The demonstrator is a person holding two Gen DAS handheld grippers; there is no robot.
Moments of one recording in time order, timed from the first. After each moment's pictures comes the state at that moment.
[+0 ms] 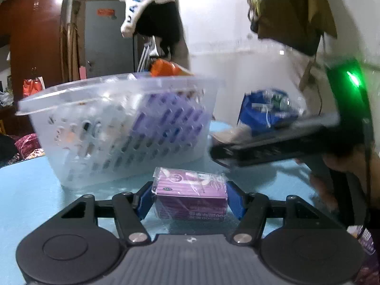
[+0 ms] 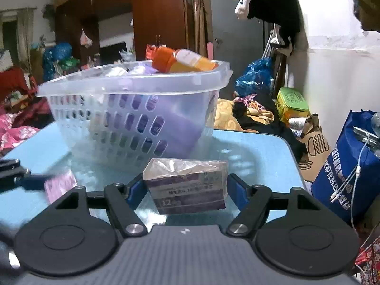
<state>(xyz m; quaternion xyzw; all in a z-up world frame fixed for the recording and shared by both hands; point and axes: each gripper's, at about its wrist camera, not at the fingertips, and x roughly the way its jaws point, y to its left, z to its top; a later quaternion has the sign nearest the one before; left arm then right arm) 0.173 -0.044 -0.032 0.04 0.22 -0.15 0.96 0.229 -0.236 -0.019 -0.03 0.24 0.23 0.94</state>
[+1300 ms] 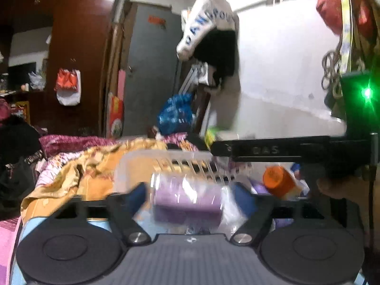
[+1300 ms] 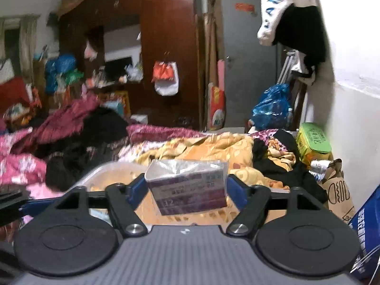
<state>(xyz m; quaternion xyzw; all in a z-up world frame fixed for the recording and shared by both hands) 0.288 0.079 0.066 -0.06 0.18 -0.08 0.98 0.343 -0.113 0.094 -0.03 0.21 0.23 0.95</state>
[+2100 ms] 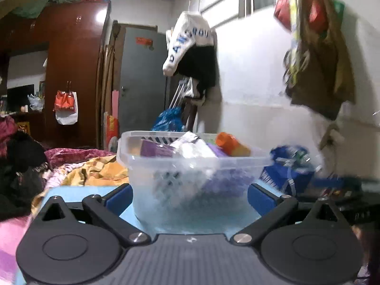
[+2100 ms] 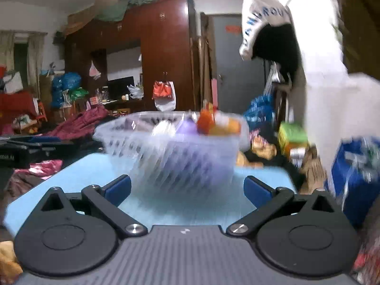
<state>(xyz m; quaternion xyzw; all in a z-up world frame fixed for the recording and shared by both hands) 0.128 0.056 0.035 -0.04 0.13 -0.10 0.99 0.129 -0.215 0.030 0.00 0.16 0.22 0.96</state>
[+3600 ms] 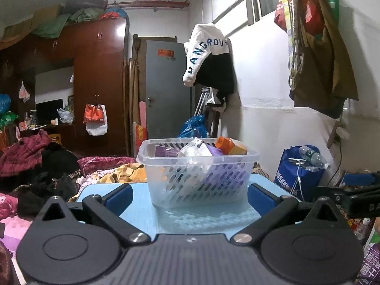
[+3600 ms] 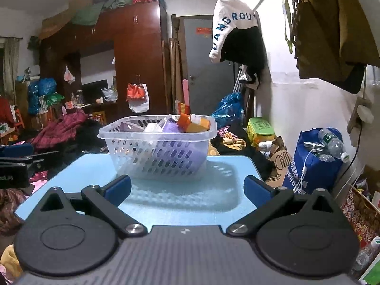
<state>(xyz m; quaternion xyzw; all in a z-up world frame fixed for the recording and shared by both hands) 0.041 0.011 0.063 0.01 0.12 -0.01 0.99 0.047 -0.226 0.056 0.00 0.16 0.15 0.98</state>
